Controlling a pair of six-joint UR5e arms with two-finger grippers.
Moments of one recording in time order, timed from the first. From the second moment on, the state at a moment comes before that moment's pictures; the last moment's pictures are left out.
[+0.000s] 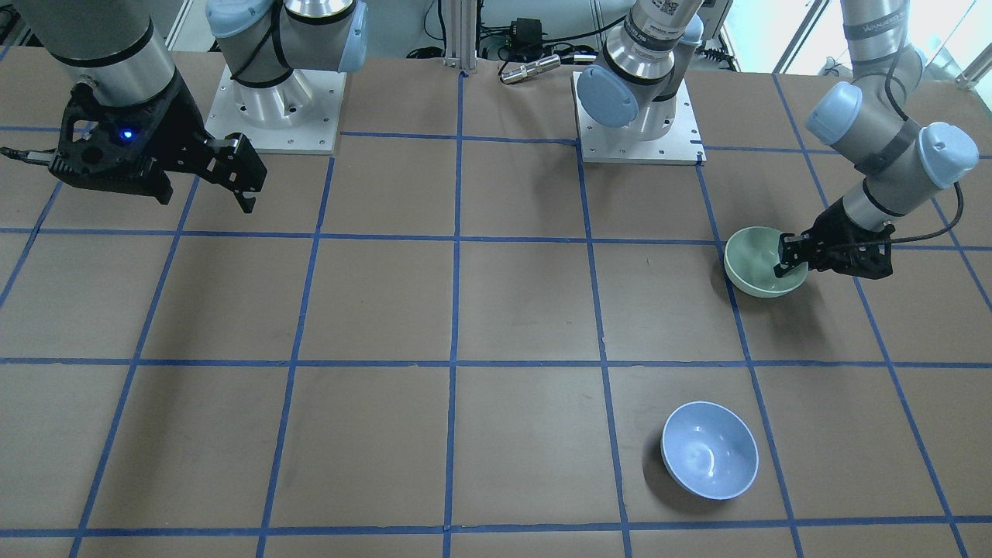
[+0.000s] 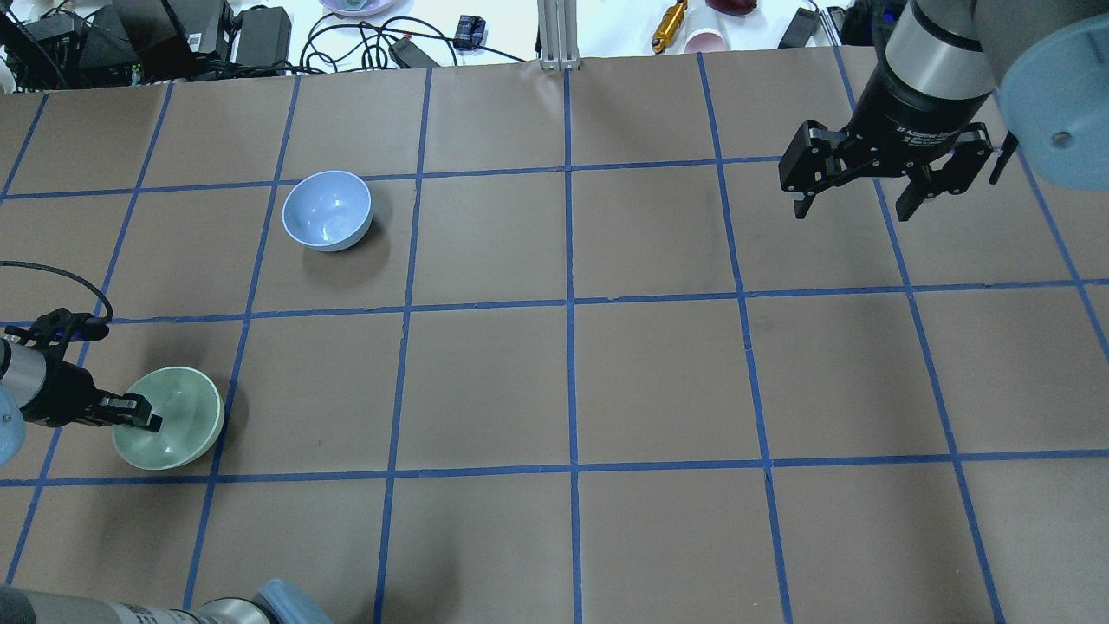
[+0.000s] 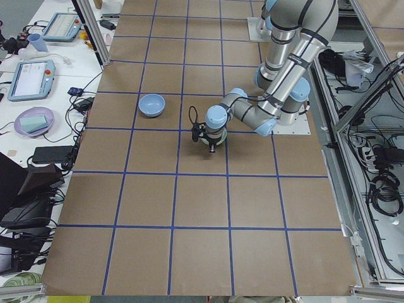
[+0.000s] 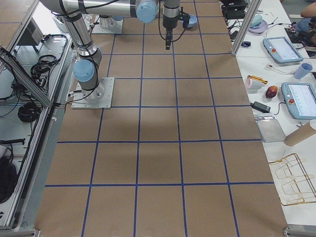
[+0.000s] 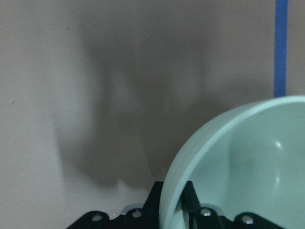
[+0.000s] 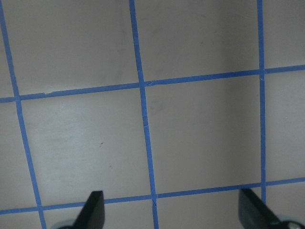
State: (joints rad) left arm -0.72 -1.75 -2.21 -0.87 1.47 0.92; right arm 1.52 -1.59 1.63 -1.60 -1.59 0.04
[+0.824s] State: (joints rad) left arm -0.73 -1.72 -2.04 -1.14 1.38 0.90; right arm 1.52 -1.59 1.63 -1.60 -1.59 0.04
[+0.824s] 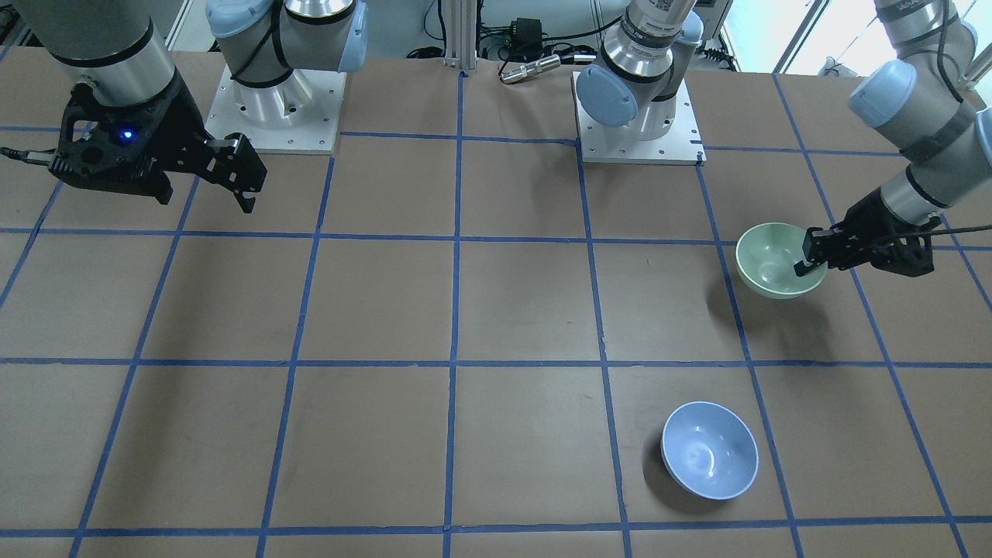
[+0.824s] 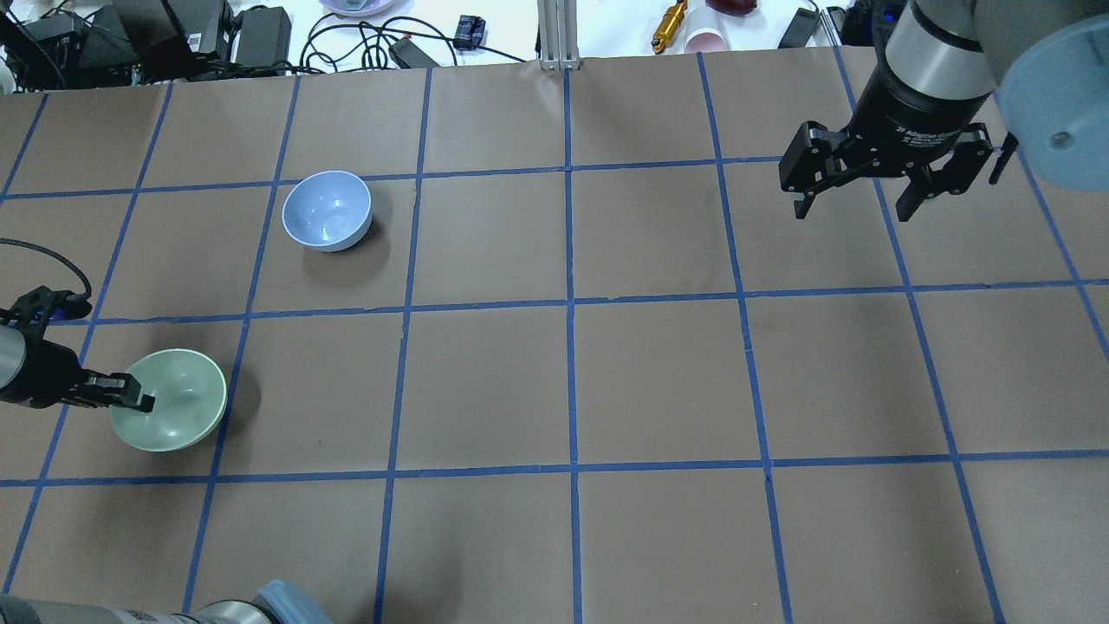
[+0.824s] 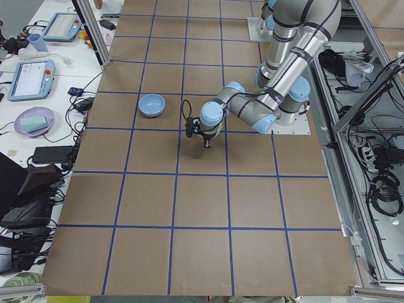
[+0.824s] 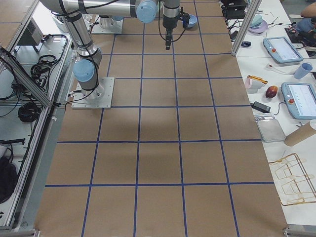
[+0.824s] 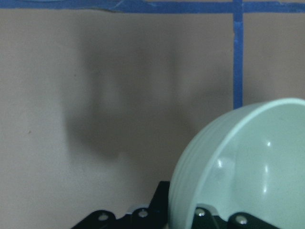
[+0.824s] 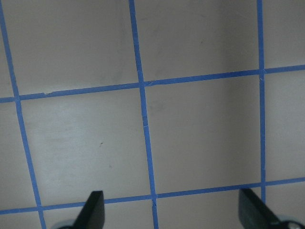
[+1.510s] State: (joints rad) left arm -0.91 -1.78 -1.78 -1.30 1.20 0.69; right arm 1.52 -1.59 1.63 -1.60 -1.59 0.04
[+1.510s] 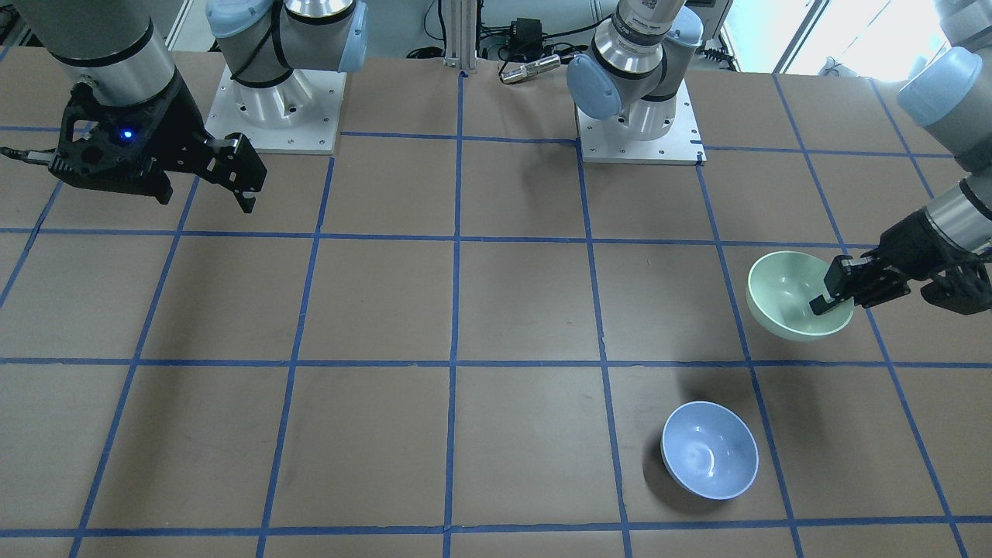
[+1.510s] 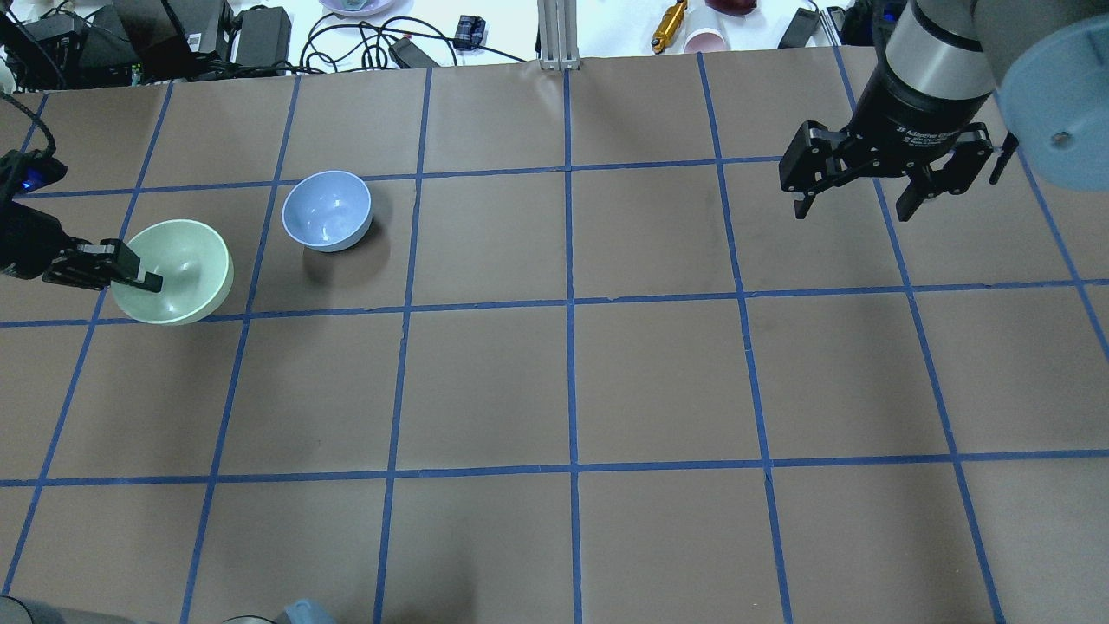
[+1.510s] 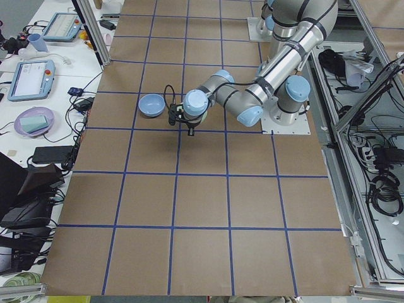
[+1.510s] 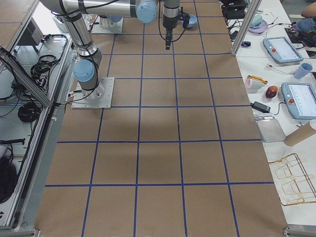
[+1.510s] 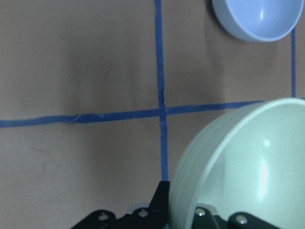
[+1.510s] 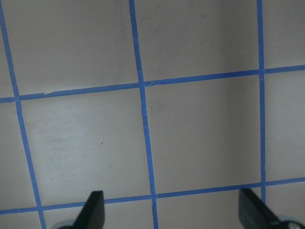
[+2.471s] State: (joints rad) left arm -1.14 -1.99 -1.62 -1.07 1.11 0.35; right arm 1.52 -1.59 1.63 -1.60 -1.59 0.04
